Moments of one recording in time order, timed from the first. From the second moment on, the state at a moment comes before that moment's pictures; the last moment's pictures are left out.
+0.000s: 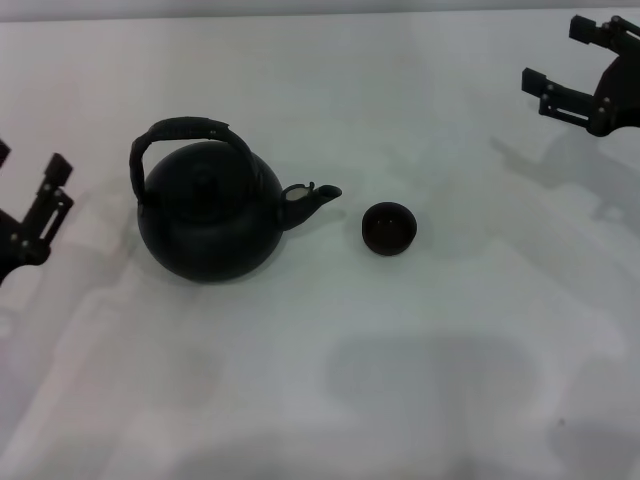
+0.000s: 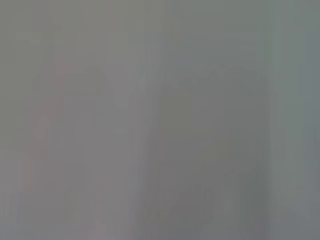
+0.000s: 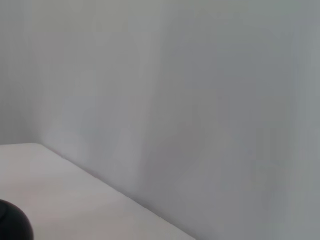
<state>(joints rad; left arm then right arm) -0.22 -2.07 0.85 -0.08 0.93 1.68 -0.33 0.24 2.00 1.99 0.79 -1.32 1.15 -2.11</state>
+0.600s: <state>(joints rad) -0.26 -2.07 1.02 0.02 0.94 1.54 -0.50 0.24 2.00 2.00 0.77 -1.32 1.15 -2.11</state>
